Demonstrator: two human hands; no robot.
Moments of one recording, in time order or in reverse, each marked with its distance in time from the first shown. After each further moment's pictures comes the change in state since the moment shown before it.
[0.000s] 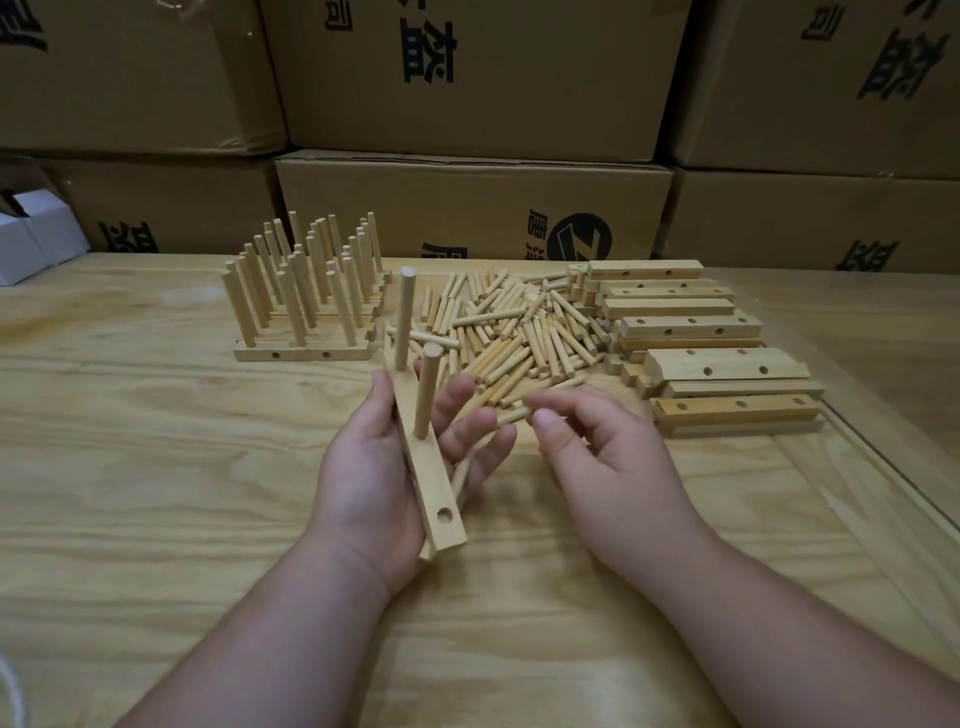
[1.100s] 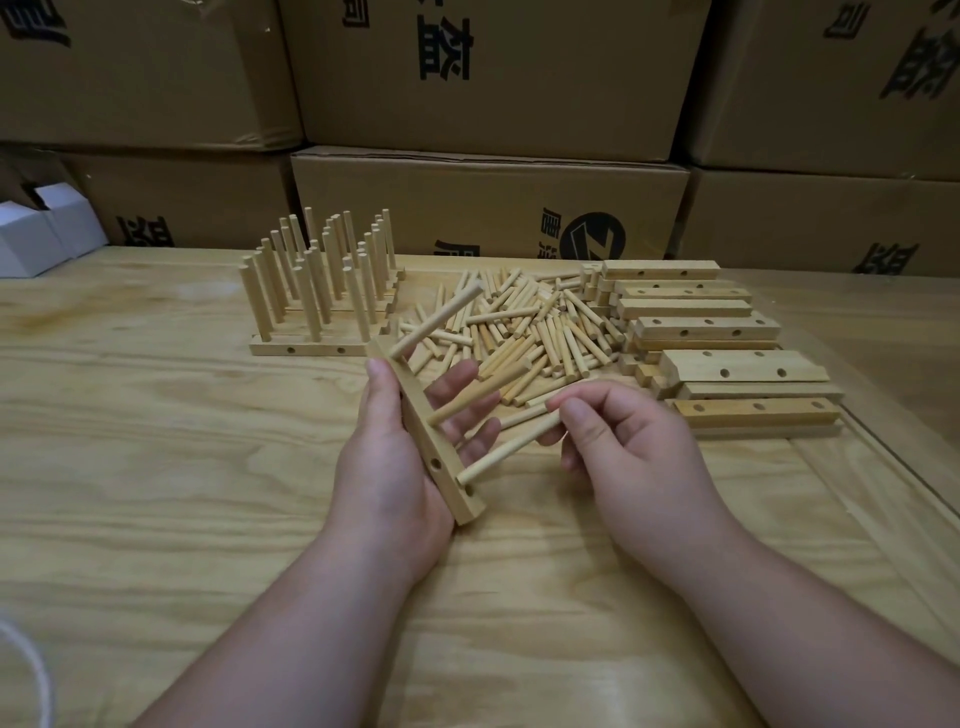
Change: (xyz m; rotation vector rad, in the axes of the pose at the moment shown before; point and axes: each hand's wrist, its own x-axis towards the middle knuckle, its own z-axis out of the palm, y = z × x) left_hand 0.009 -0.005 -0.002 0.133 0.123 0.214; right_hand 0.004 0.001 -0.002 0.218 -0.015 0.026
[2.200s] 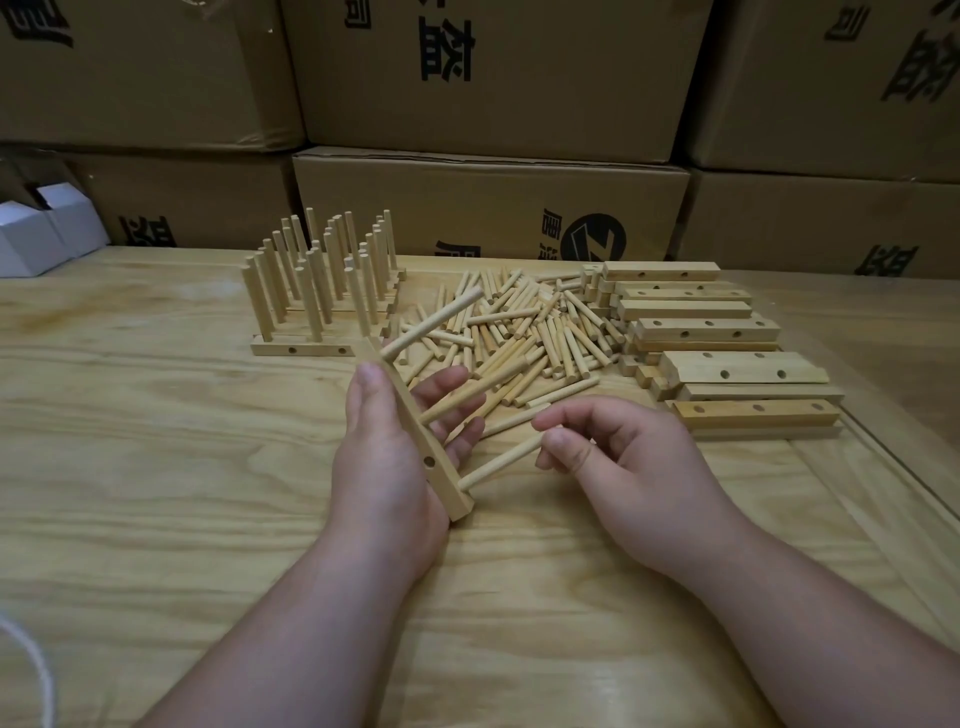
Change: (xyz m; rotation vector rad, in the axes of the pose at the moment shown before) left_hand 0.006 -0.004 -0.006 0.066 0.039 0.106; right_hand -0.001 -0.005 -0.011 -0.229 -0.160 -0.025
